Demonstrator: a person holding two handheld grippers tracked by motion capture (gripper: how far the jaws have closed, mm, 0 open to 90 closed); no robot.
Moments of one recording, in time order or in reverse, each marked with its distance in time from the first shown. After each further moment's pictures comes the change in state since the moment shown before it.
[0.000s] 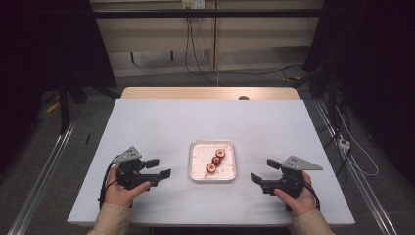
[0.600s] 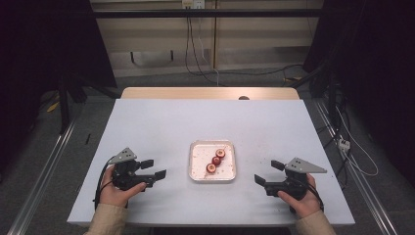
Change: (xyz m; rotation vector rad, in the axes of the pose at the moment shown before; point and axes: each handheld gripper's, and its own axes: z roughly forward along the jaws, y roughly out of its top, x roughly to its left) left arm 0.011 -0.006 -0.008 0.000 0.027 -0.007; right arm -0.004 -0.004 -0.009 0.001 -0.026 -0.023
